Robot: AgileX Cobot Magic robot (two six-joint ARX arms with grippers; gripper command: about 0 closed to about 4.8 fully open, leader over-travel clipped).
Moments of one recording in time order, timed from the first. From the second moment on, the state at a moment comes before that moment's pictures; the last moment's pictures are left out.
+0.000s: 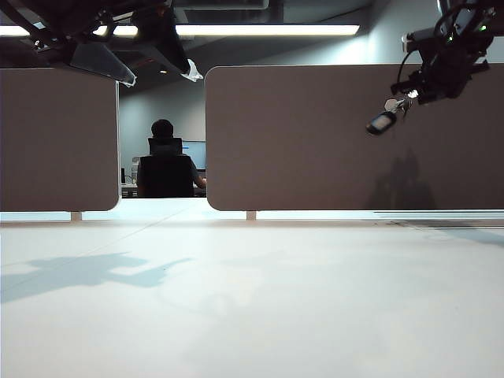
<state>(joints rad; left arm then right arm) -0.55 1.14 0.79 0.07 -0.06 0.05 -0.04 2.21 2.10 -0.11 0.02 -0.21</state>
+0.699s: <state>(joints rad) -0.55 1.15 0.79 0.03 -0.11 0.05 -0.03 2.32 2.19 -0.02 -0.06 -0.21</state>
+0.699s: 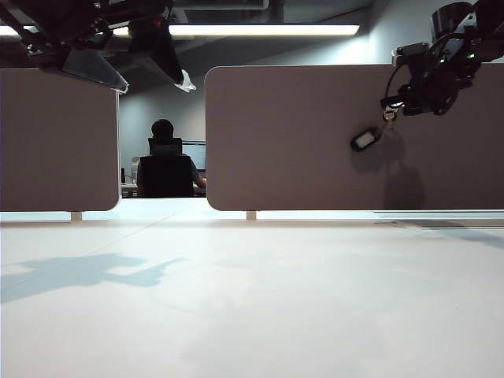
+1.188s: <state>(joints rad) -0.55 1.15 0.79 0.01 -0.13 0.09 -0.03 2.39 2.23 -0.02 0.00 -0.24</state>
